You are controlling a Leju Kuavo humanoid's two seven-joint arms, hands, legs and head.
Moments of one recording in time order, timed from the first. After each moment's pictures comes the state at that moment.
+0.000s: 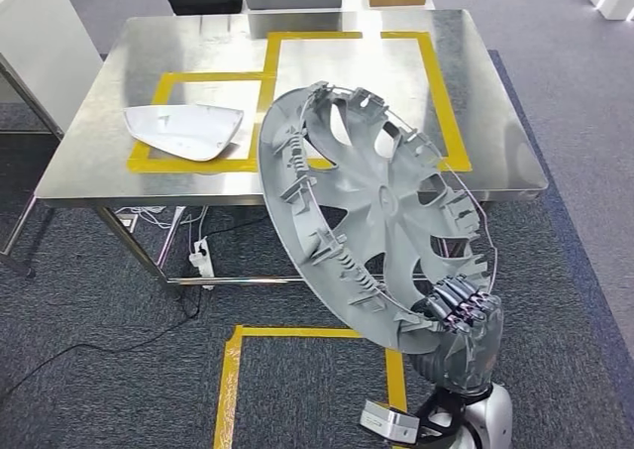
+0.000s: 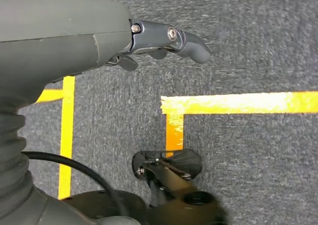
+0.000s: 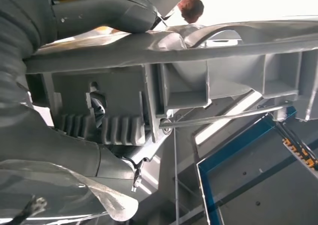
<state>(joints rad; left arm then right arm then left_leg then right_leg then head) -0.03 -0.13 0.78 -0.22 -0.73 0.19 -0.30 0.25 0.19 0.08 -1.86 1.00 -0.67 -0.67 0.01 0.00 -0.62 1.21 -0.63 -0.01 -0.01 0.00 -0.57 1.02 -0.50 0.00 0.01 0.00</state>
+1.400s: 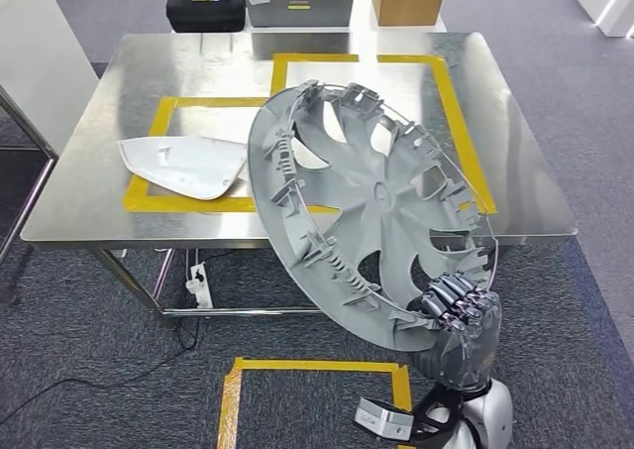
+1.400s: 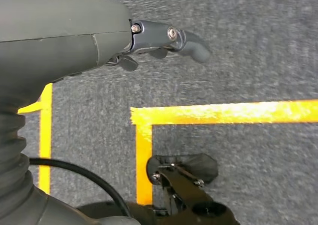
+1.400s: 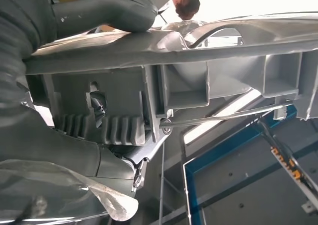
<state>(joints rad) -0.03 -0.13 0.80 -0.22 -0.76 0.20 -0.31 0.22 0.19 0.07 -1.85 1.03 -0.67 -0.68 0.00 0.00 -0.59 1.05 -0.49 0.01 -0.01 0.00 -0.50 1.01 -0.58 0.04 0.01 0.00</state>
